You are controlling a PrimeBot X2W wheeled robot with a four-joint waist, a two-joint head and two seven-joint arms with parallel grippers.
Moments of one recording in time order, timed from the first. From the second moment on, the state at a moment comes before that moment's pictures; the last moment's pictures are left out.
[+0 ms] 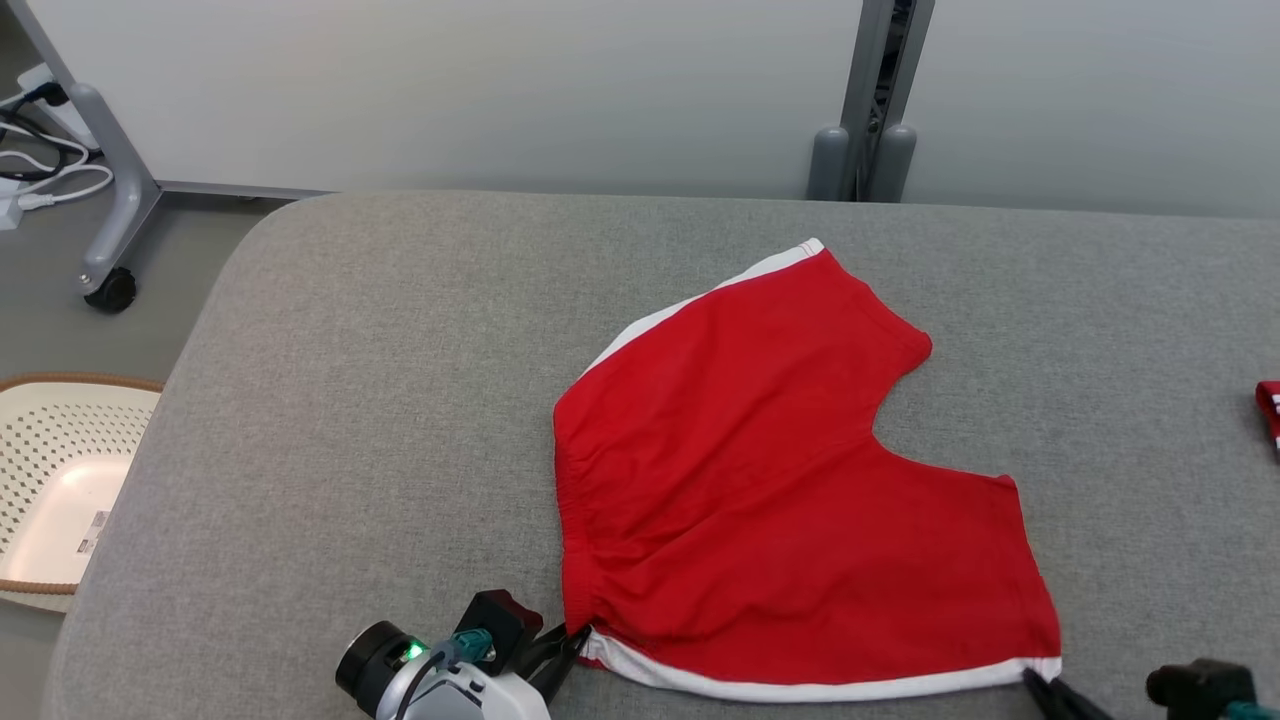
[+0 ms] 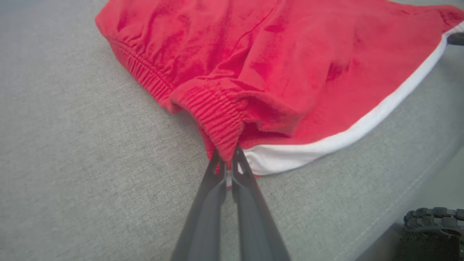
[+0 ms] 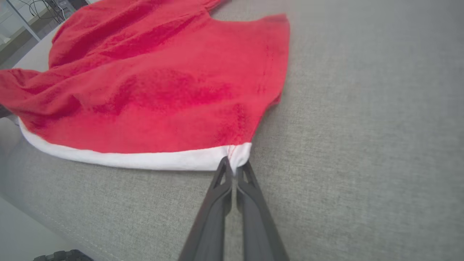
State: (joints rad) left arm -0.46 0.35 -1.24 0.50 -0.83 0.08 -0.14; right arm 0.11 -0.37 0.31 0.29 0.58 0.13 -0.02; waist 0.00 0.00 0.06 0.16
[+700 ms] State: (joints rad) left arm -0.40 0.40 -1.25 0.42 -0.84 0.11 -0.12; right arm 0.18 -0.46 0.22 0.04 0.68 0.13 0.07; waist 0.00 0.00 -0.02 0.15
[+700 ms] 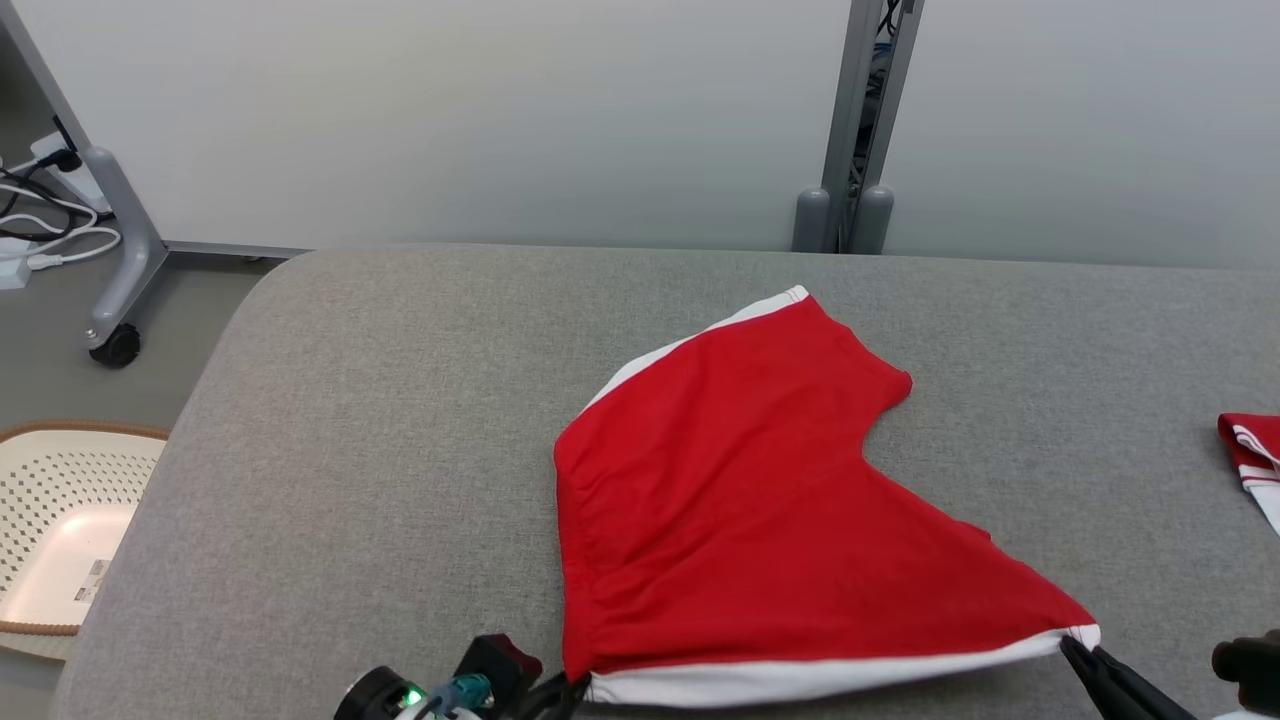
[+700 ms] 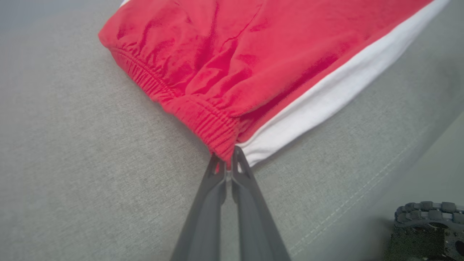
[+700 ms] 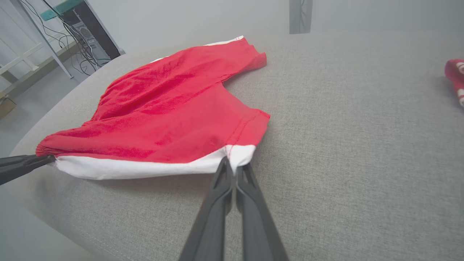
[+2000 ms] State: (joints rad) left arm -0.56 0.23 -1.11 0.32 -0.86 0.17 -0.12; right arm -0.24 -0.60 0.10 0.02 0.64 0.13 0.35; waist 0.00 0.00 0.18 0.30
